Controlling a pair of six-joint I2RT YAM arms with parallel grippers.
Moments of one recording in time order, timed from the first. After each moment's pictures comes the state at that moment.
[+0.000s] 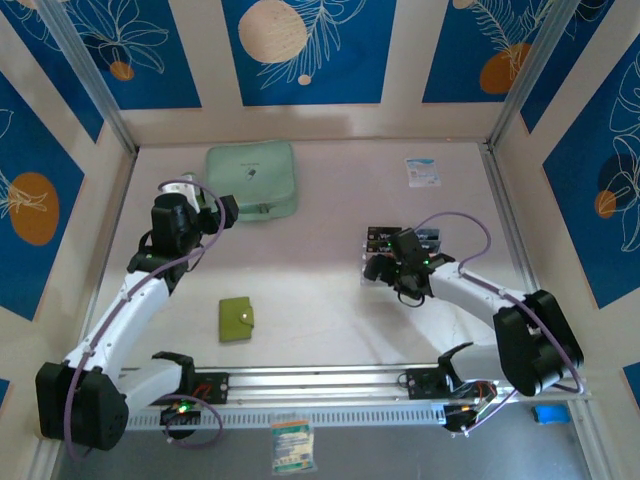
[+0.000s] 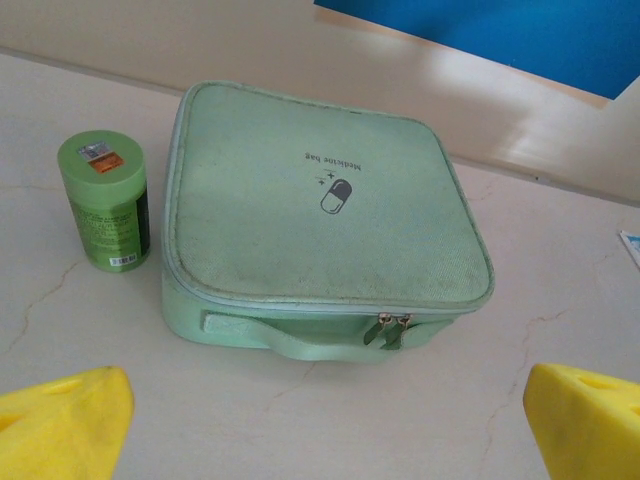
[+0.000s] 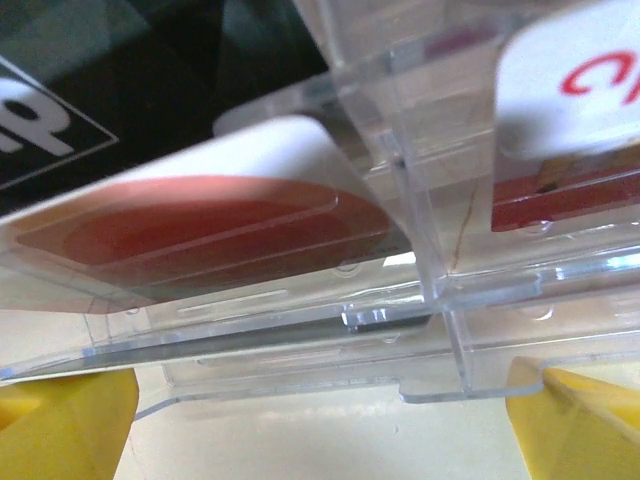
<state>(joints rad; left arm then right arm) -0.20 1.06 0.79 -0.15 -0.03 -0.36 0.43 1.32 0.62 -0.42 0.01 0.79</state>
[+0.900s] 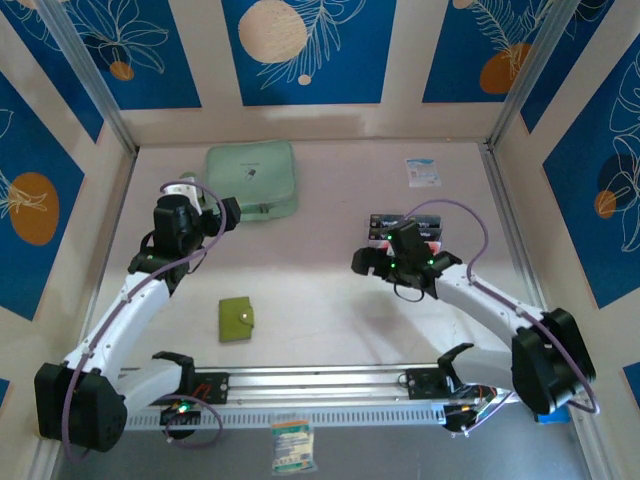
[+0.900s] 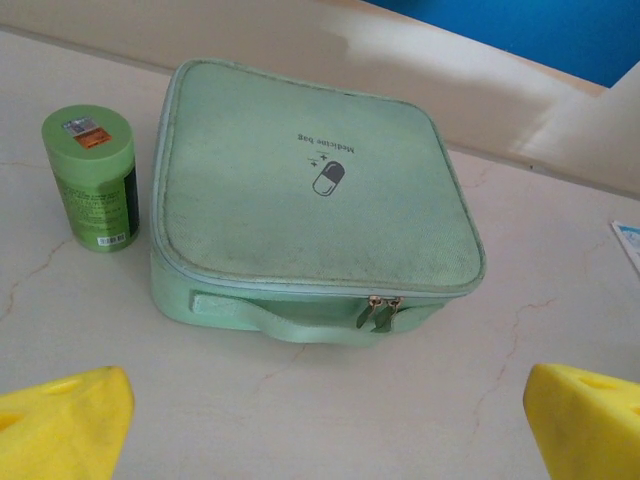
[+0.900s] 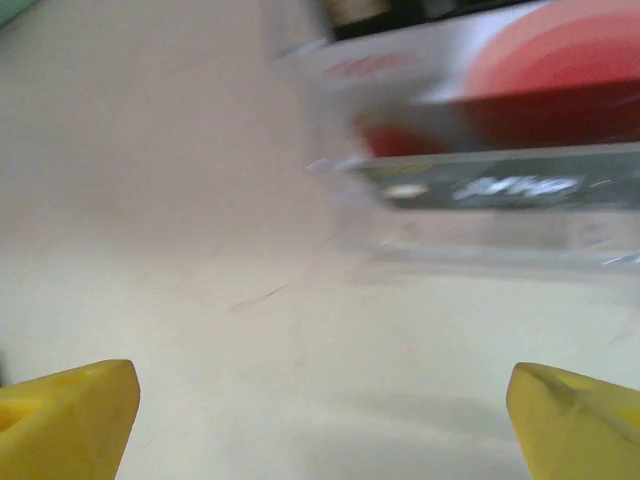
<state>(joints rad) -0.22 1.05 0.79 -0.18 -0.03 -0.40 0.54 1.18 0.67 -0.43 -0.11 0.69</state>
